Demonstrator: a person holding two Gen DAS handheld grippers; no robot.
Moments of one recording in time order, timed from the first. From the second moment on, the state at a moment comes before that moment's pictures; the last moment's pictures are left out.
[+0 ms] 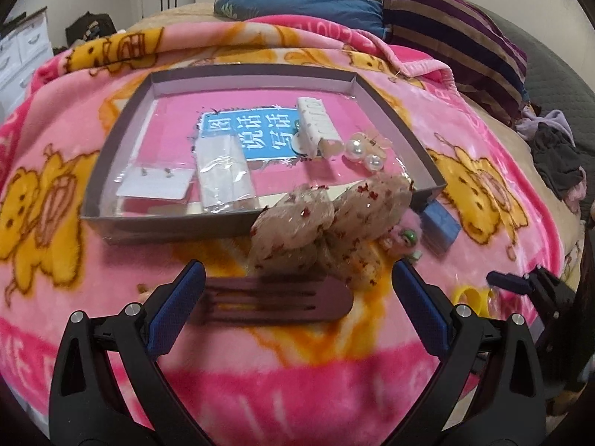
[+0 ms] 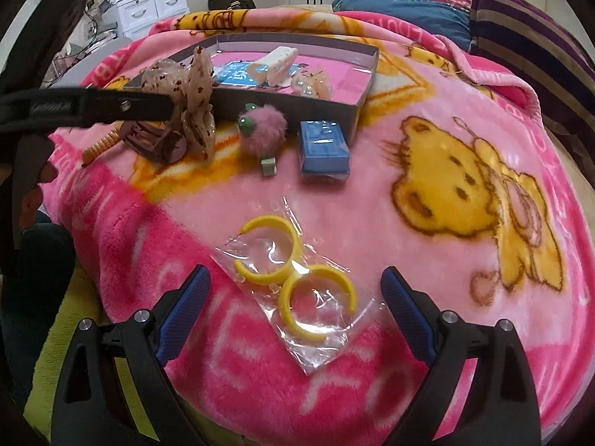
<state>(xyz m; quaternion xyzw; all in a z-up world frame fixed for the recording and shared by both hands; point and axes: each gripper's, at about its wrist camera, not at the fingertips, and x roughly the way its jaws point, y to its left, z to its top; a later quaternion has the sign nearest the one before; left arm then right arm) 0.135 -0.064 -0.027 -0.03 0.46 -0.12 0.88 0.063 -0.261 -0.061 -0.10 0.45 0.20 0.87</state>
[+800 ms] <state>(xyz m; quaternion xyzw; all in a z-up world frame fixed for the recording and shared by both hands) 0.156 -0.074 -0.052 -0.05 0.47 -0.13 0.87 0.065 -0.257 -0.057 -0.09 0.43 0.24 0.87</state>
